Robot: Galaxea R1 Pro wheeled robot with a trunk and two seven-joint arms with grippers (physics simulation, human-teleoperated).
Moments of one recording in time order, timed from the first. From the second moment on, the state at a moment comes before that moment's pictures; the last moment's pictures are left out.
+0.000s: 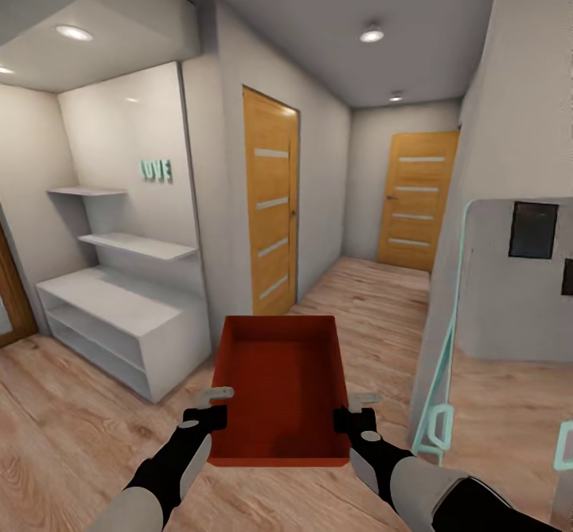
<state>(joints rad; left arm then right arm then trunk) -0.57 -0.09 -0.06 -0.54 0.10 0.18 0.20 -0.77 0.14 0.56 0.00 -0.49 -0.24 -0.17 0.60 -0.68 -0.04</state>
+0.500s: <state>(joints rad) -0.57 -0.09 -0.06 -0.54 0.10 0.18 0.20 -0.77 0.14 0.56 0.00 -0.49 -0.24 -0.17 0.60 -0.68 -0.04</state>
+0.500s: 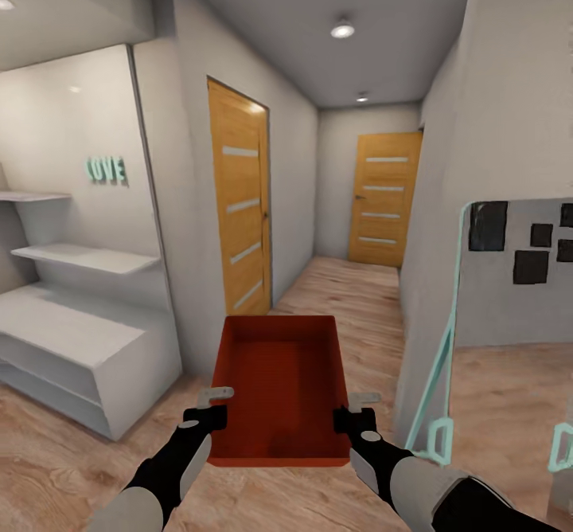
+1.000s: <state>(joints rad) -0.57 -0.09 -0.06 -0.54 0.10 0.18 0.20 -0.77 0.14 0.56 0.00 -0.49 -0.24 -0.17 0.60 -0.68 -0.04</state>
